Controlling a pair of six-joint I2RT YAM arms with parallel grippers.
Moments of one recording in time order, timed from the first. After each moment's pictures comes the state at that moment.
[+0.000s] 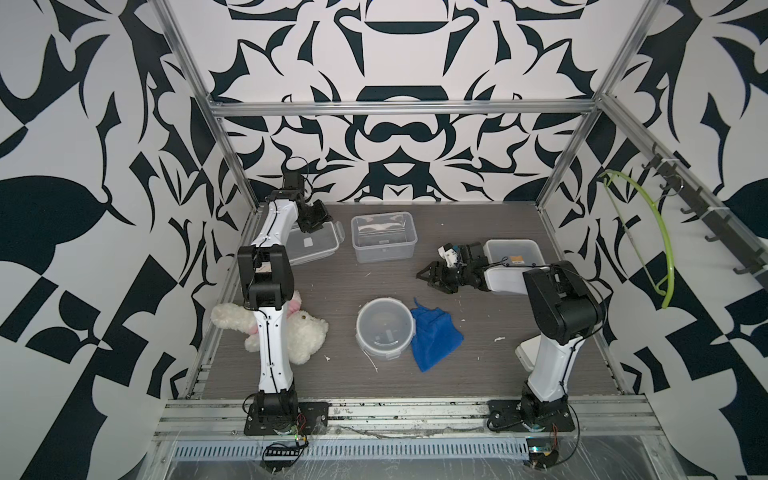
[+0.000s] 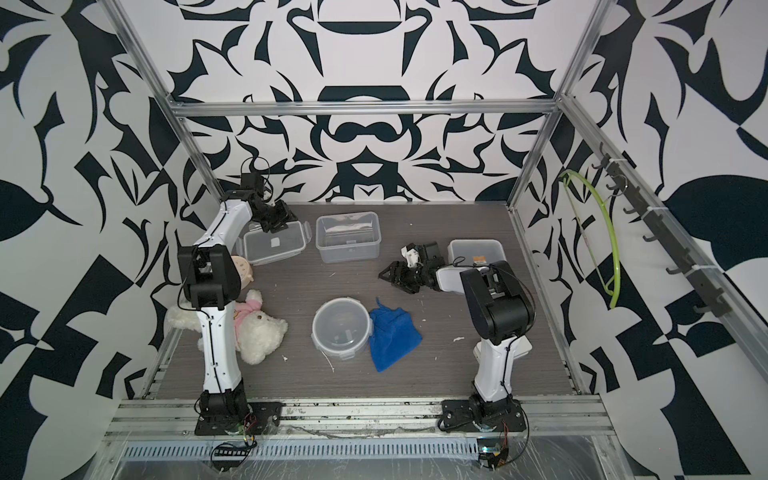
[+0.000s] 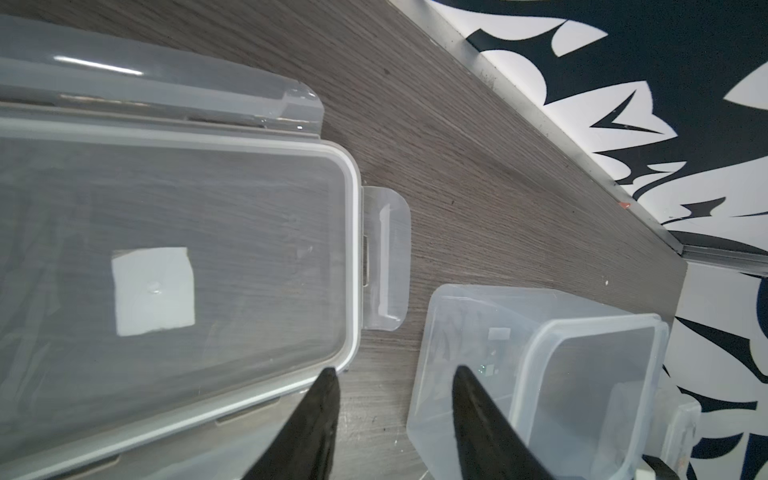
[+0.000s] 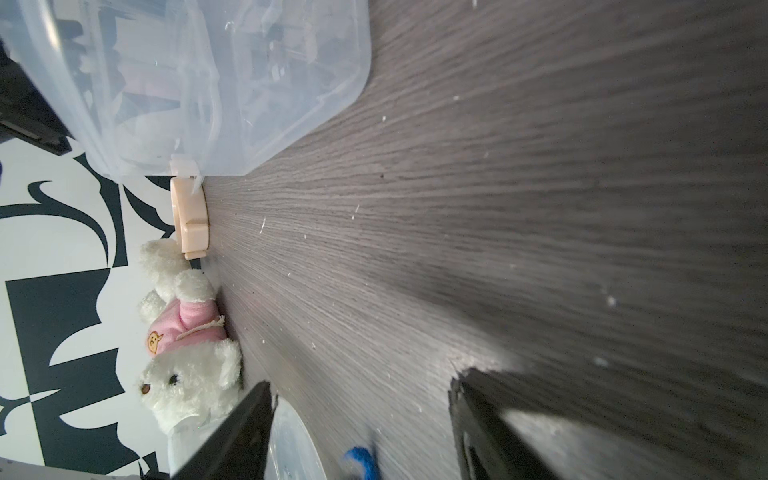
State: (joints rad) left arm 0.00 2.32 2.14 -0.87 0.40 -0.48; right arm 0.30 1.91 0.97 0.07 -0.70 0.68
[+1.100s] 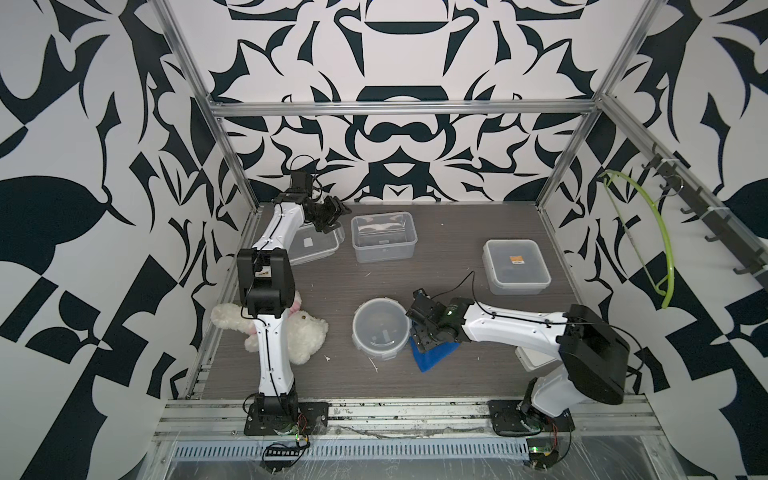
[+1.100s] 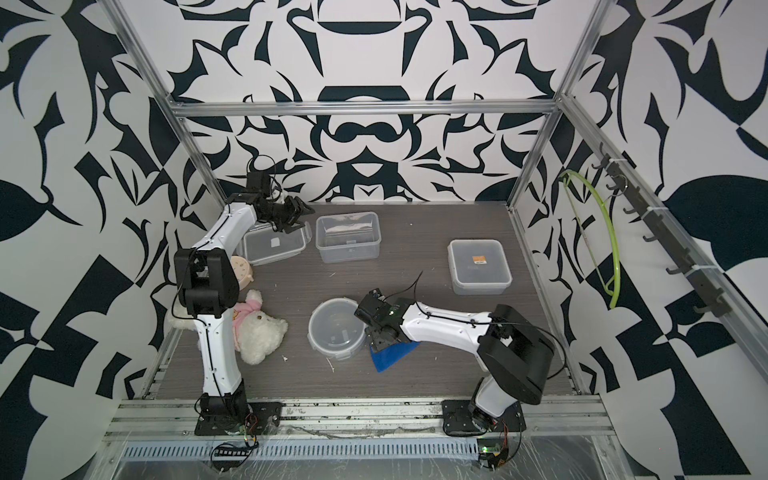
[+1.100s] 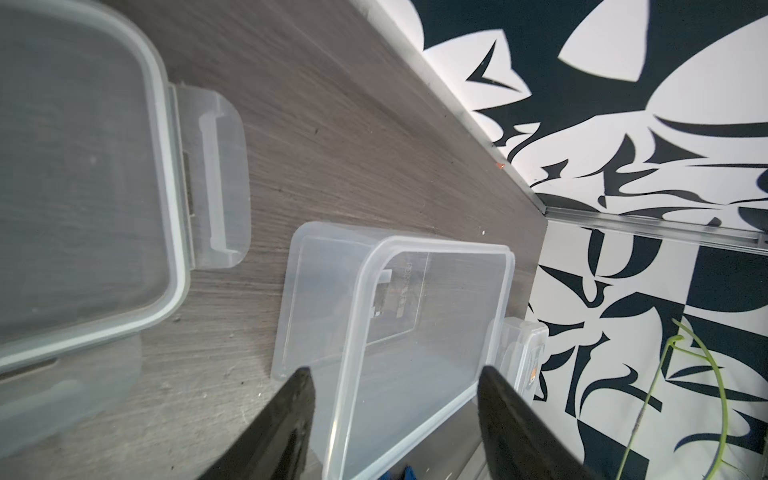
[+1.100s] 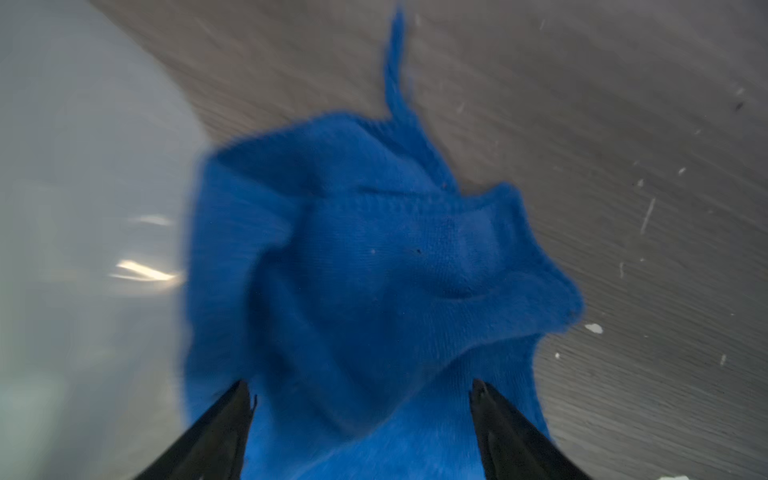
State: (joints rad) left arm -0.08 2.19 1.97 -0.73 0.63 -0.68; right arm 0.97 1.60 0.91 -0.67 0.24 0.56
